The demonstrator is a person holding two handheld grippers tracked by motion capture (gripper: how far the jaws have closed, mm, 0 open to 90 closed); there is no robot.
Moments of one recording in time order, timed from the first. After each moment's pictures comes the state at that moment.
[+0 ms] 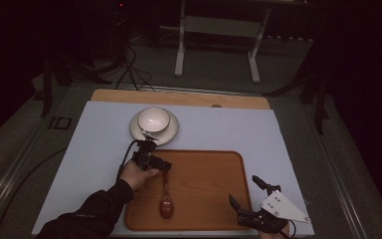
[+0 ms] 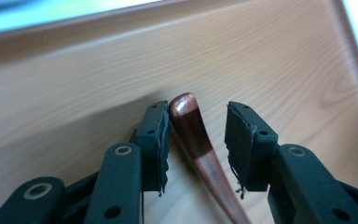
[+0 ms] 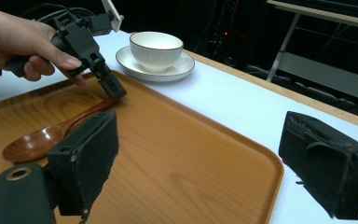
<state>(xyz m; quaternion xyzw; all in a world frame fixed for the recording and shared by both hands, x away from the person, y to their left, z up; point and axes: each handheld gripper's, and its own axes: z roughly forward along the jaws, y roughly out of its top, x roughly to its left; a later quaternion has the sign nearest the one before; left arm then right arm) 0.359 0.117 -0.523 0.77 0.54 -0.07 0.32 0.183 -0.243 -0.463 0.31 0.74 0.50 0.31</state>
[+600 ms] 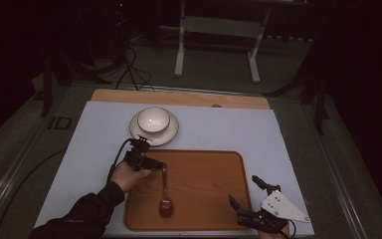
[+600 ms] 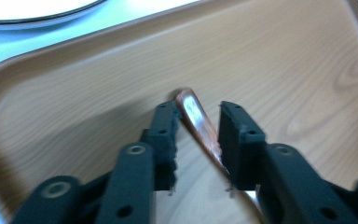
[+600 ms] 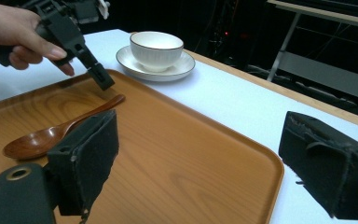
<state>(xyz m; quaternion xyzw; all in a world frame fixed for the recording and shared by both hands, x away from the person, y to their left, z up) 0.344 0.134 -0.508 0.80 0.51 -0.03 0.33 0.184 -0.243 -0.463 0.31 0.74 0.50 0.31</state>
